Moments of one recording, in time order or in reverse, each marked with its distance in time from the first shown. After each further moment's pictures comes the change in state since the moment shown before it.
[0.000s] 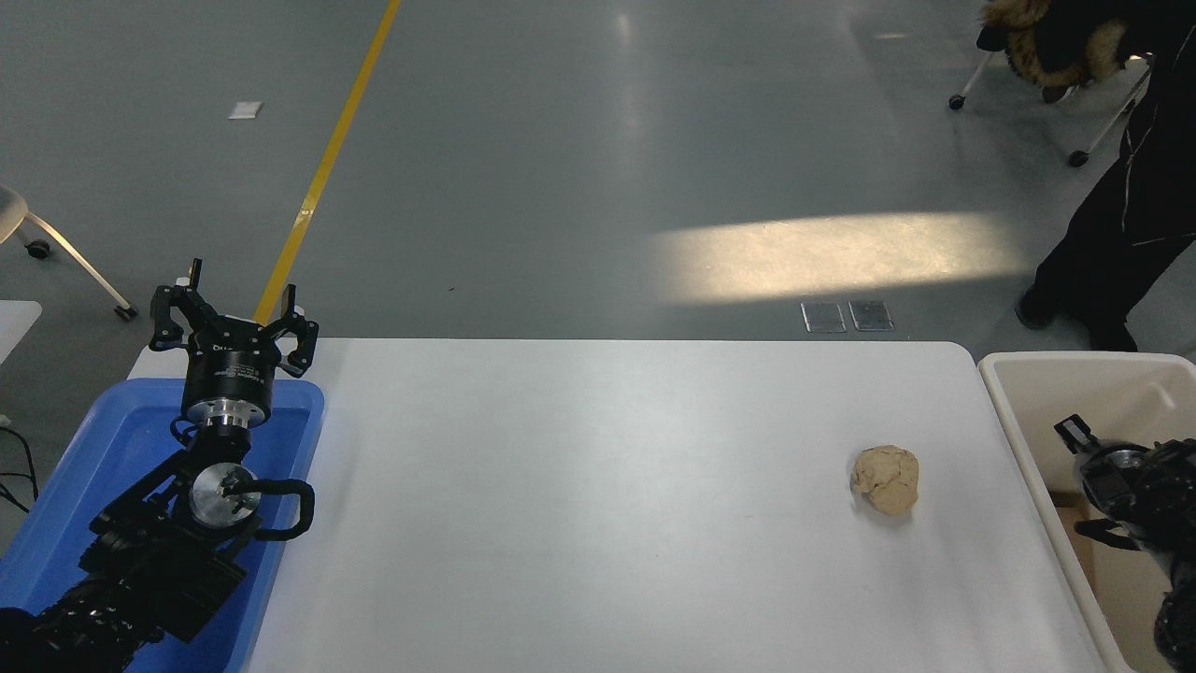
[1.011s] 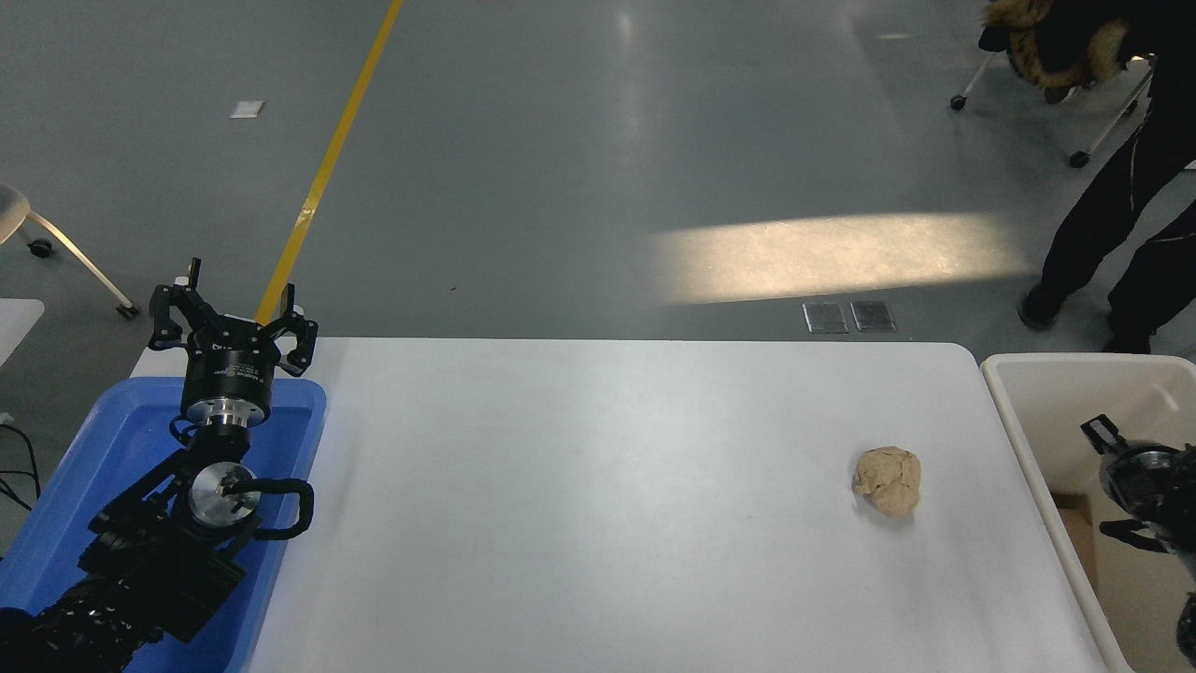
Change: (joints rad) left arm 0.001 0.000 0.000 0.000 -0.001 0.000 -0.001; right arm 0.030 -0.074 0.008 0.061 0.011 0.014 0.011
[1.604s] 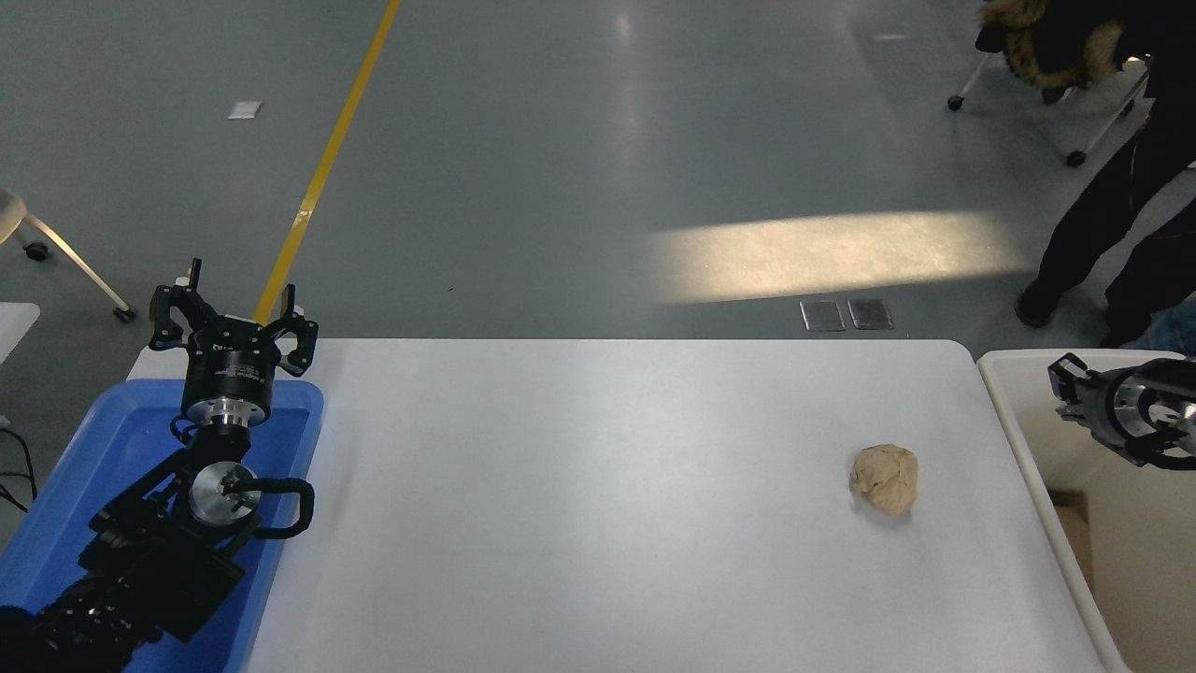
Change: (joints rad) left arm 0.000 0.000 0.002 0.000 0.003 -0.002 0.000; right arm 0.704 -0.252 -0.197 0.884 -0.154 0.007 0.005
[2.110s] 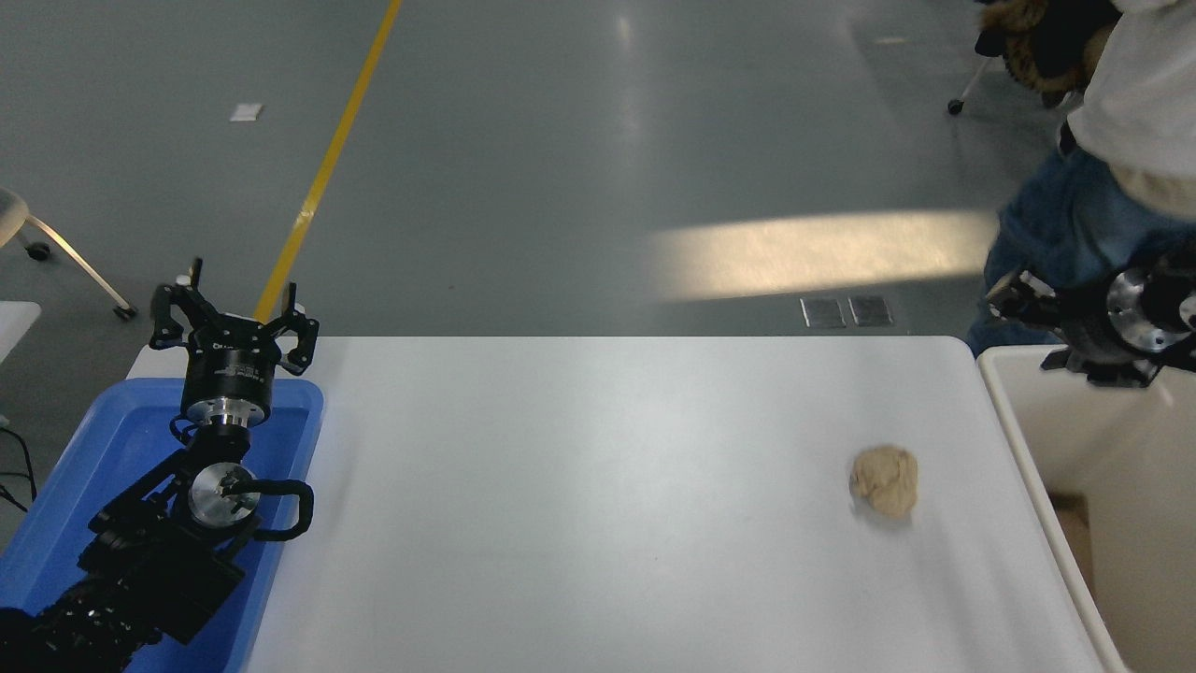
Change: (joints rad) left arm 0.002 0.000 -0.001 0.000 -0.002 0.000 0.000; right arm 0.624 0.018 -0.264 0.545 -0.049 0.121 0.000
